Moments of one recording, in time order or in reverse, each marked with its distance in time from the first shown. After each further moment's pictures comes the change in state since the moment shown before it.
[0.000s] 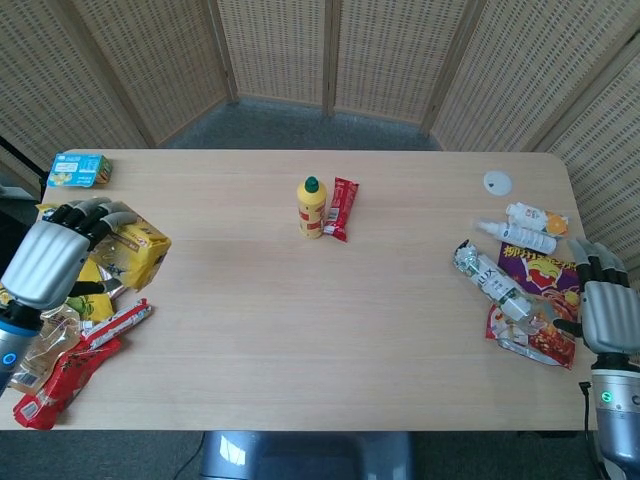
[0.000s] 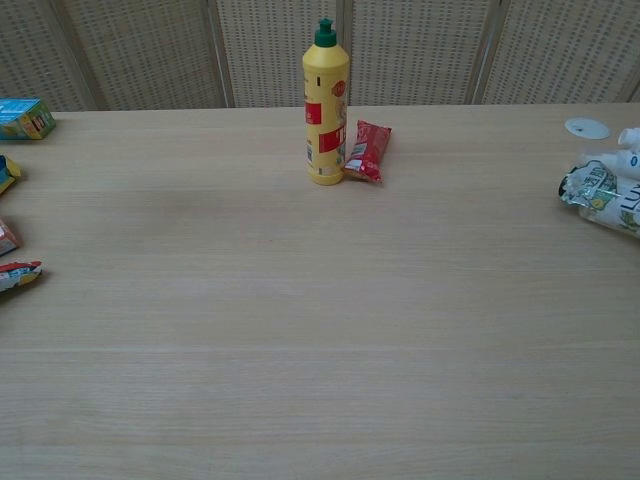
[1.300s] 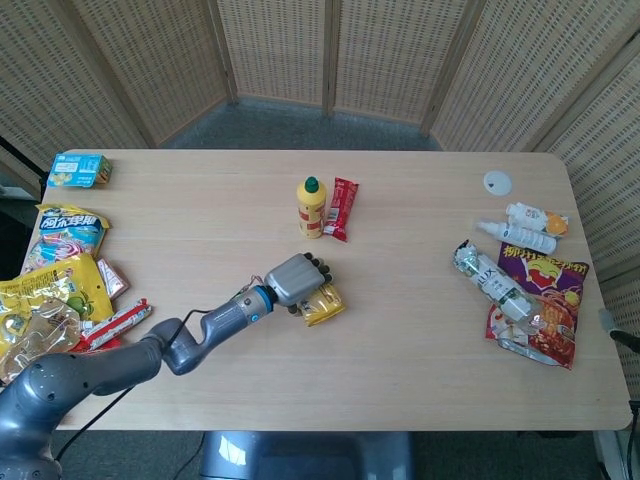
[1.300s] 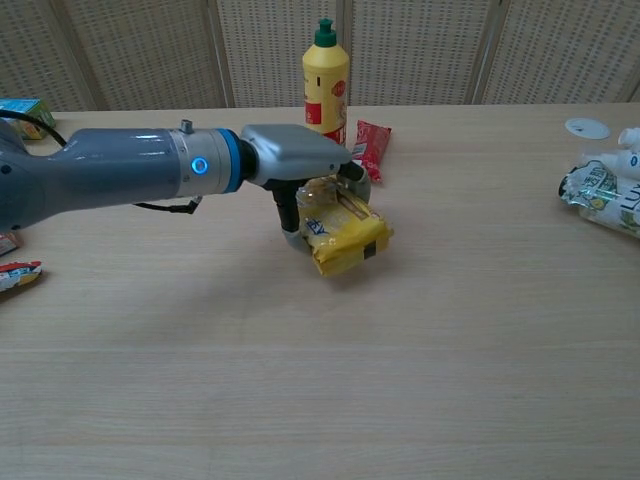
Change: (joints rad) left arm -0.633 -0.924 -0.013 0.820 -0.045 -0.725 -0.030; right arm -0.092 0.118 0.013 -0.073 0.077 0.086 -0.030
